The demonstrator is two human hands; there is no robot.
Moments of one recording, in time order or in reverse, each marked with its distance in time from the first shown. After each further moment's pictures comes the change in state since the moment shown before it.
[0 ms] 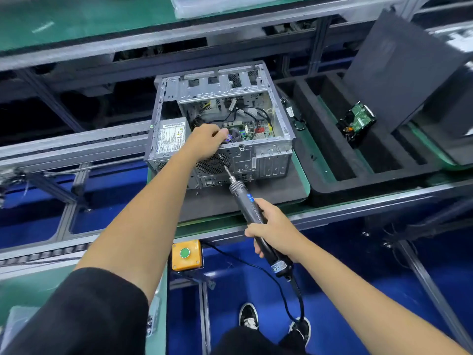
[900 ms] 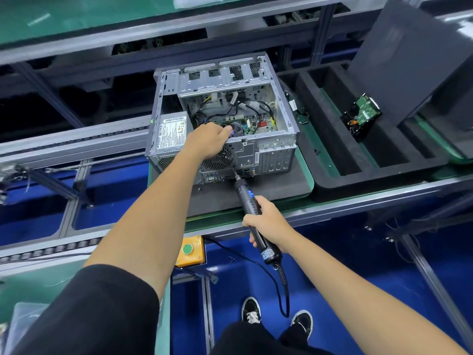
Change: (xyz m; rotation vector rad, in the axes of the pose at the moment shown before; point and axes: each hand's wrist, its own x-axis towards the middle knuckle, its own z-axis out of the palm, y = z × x) left_hand 0.005 -0.008 0.012 0.196 0.014 -0.001; right_hand 0.033 0.019 0.010 0.041 0.084 0.114
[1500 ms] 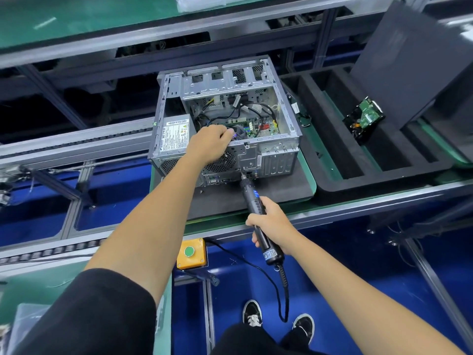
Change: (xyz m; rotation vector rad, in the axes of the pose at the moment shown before) left_hand -0.005 0.002 -0.002 -0.035 0.124 0.085; right_hand 0.000 -0.004 -0.004 0.067 0.010 0.002
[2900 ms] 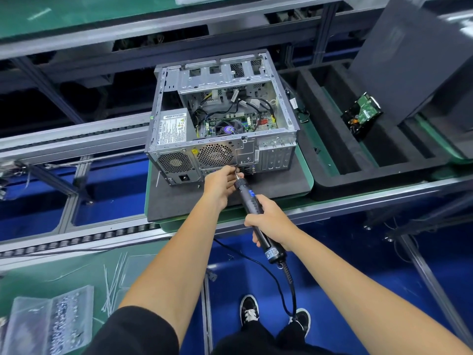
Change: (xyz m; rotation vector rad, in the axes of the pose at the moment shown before) left_hand -0.071 0.010 0.089 -1.423 -0.010 -0.823; right_hand -0.002 0.005 -0.003 -0.150 -0.038 0.015
